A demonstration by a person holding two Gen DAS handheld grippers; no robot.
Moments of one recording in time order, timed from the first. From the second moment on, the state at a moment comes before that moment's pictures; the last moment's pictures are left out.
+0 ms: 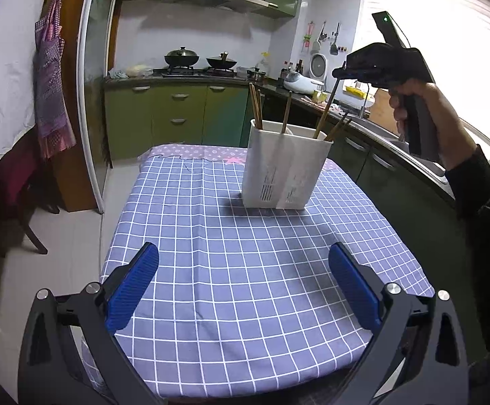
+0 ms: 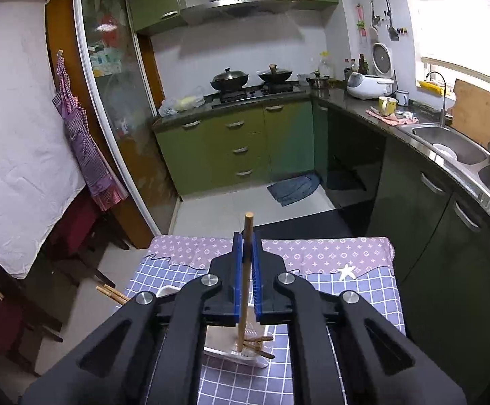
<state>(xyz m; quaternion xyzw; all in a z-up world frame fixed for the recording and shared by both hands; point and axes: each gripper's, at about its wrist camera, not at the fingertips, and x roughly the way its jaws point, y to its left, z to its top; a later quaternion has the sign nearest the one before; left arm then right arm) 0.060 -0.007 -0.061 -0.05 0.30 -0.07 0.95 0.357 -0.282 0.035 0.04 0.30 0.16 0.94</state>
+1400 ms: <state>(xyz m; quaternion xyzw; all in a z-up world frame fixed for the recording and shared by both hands) 0.051 -0.046 -0.077 -0.03 0.32 -0.09 0.94 0.057 -0.349 -0.112 0.07 0.25 0.20 0.94</state>
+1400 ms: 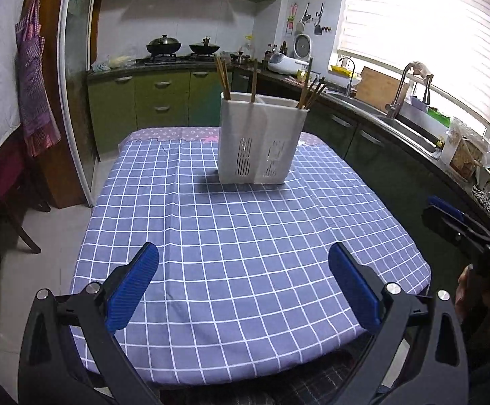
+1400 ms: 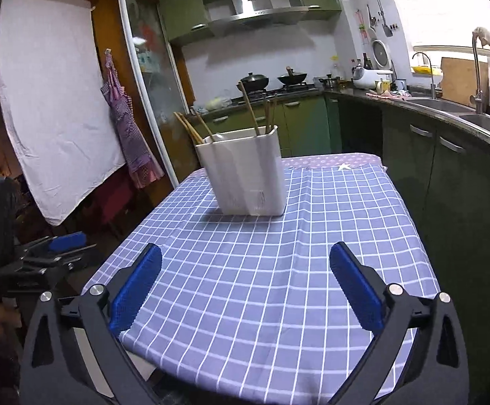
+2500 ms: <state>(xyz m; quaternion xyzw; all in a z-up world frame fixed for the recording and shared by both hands) -0.011 -0.050 -0.040 -0.01 0.26 -0.06 0.96 -0.019 -0.338 -0.063 0.02 0.18 0.14 0.97</state>
